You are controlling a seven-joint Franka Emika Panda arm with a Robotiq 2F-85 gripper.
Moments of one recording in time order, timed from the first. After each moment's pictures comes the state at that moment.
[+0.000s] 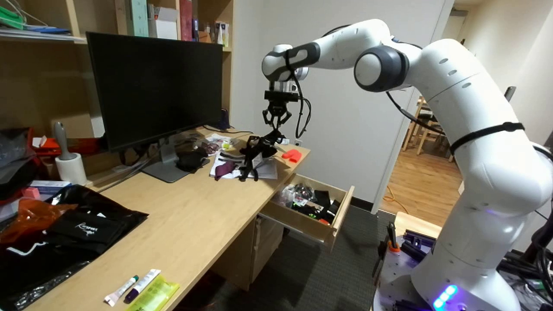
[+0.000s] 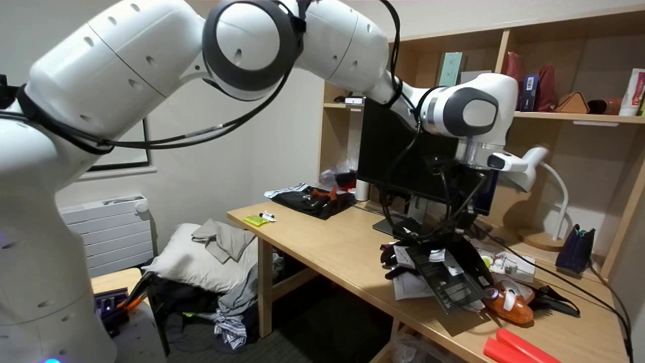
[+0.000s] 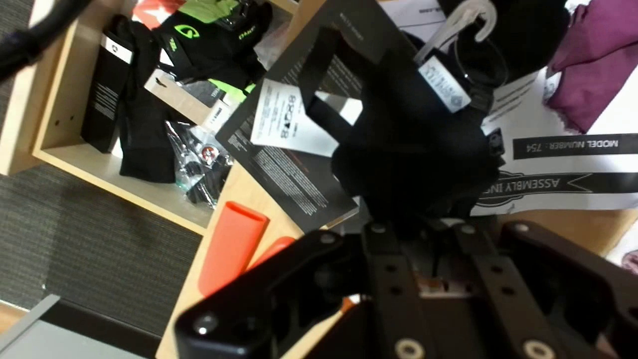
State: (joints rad) arm -0.33 0.81 -0.11 -1.10 0.08 1.85 0.59
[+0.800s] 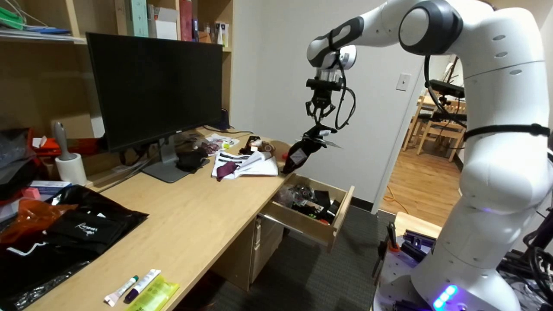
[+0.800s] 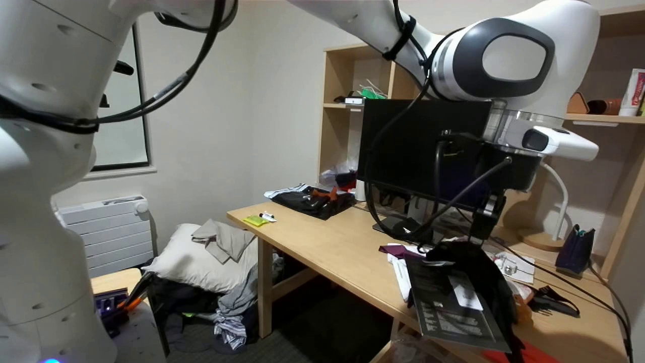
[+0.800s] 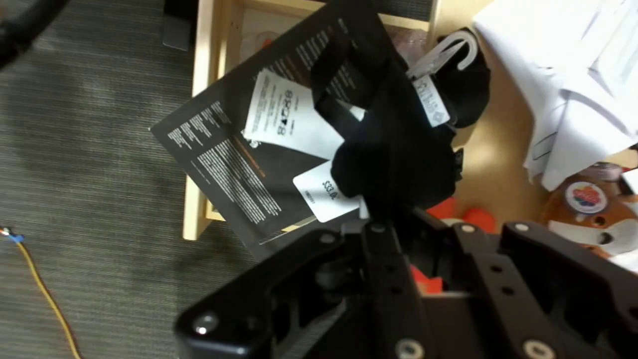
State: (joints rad) arm -0.41 0.45 -0.26 -1.56 0.16 1.89 0.64
